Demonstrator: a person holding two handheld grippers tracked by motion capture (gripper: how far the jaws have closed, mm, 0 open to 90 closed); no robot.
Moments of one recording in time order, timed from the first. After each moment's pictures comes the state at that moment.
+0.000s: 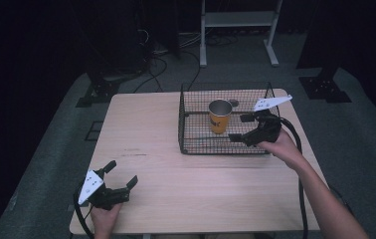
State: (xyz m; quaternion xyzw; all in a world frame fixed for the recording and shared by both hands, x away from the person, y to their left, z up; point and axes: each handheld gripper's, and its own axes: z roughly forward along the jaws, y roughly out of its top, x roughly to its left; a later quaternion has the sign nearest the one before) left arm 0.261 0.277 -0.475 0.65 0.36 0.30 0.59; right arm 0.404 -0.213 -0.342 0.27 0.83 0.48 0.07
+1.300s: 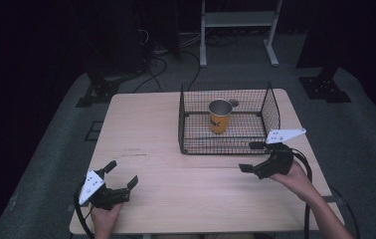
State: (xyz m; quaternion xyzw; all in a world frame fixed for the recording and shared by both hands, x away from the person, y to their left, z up) left arm 0.261 0.276 -0.475 0.66 0.36 0.30 0.59; right arm 0.338 -0.240 -0.388 0.27 0.83 0.49 0.05
